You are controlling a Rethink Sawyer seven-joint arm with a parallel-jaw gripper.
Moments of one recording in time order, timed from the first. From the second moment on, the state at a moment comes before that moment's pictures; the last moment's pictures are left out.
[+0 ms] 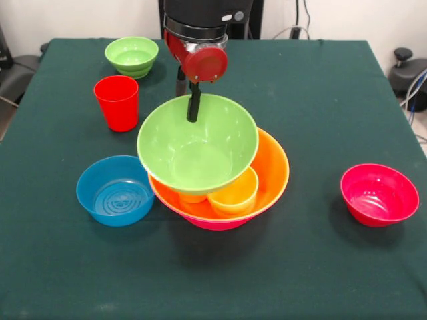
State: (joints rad) arm -0.21 -0.57 -0.12 1.51 -0.01 0.48 2.72
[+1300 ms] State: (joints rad) arm -0.19 -0.57 -0.13 1.51 -0.01 0.48 2.72
